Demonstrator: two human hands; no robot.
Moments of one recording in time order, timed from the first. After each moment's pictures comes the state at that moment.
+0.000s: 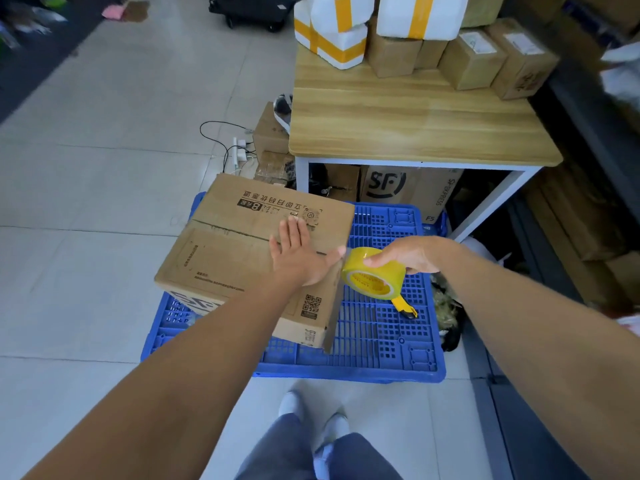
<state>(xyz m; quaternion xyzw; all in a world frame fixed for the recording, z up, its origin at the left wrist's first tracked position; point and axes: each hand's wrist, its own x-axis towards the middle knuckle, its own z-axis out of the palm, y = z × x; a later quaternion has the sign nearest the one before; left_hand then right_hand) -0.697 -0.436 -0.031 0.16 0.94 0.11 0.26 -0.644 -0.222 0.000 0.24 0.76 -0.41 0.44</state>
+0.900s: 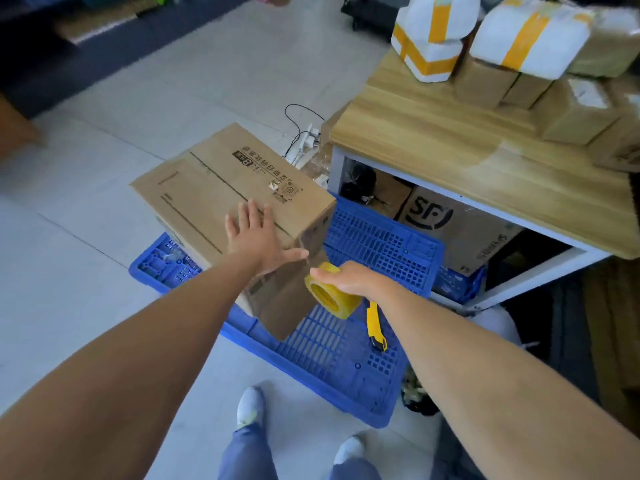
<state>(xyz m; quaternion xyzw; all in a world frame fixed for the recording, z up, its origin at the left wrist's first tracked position) -0.652 -0.424 -0.044 -0.04 0.98 0.08 0.16 -0.645 -0.225 -0.078 0.07 0.85 -0.28 0.44</state>
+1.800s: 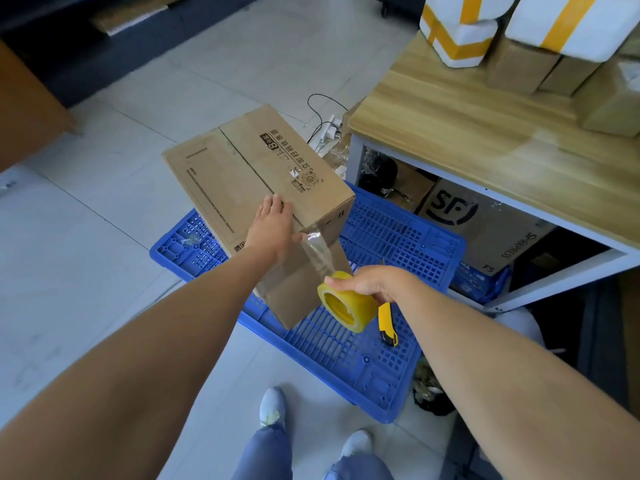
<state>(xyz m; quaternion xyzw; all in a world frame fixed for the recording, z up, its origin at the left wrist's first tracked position) -0.645 -0.411 -0.045 -0.01 0.99 0.11 0.09 -0.640 -0.208 -0.088 0.08 0.77 -0.31 0.55</state>
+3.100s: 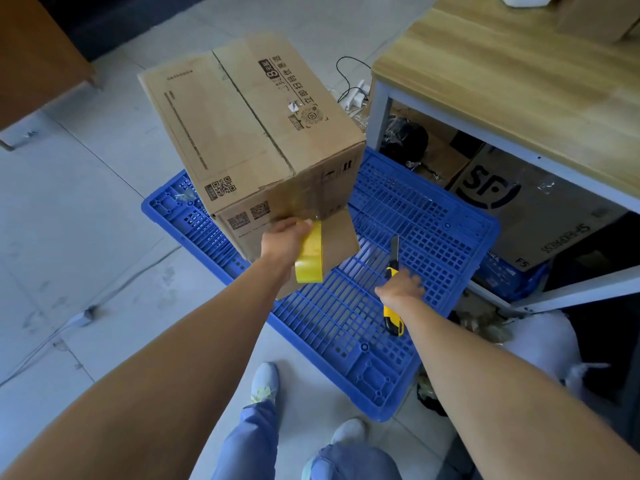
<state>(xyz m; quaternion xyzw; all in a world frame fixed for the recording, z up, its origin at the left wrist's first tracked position) -0.609 -0.357 -0.158 -0.42 0.61 0.68 0.03 -0.624 -0.154 -0.232 0.22 0.90 -0.21 0.33</state>
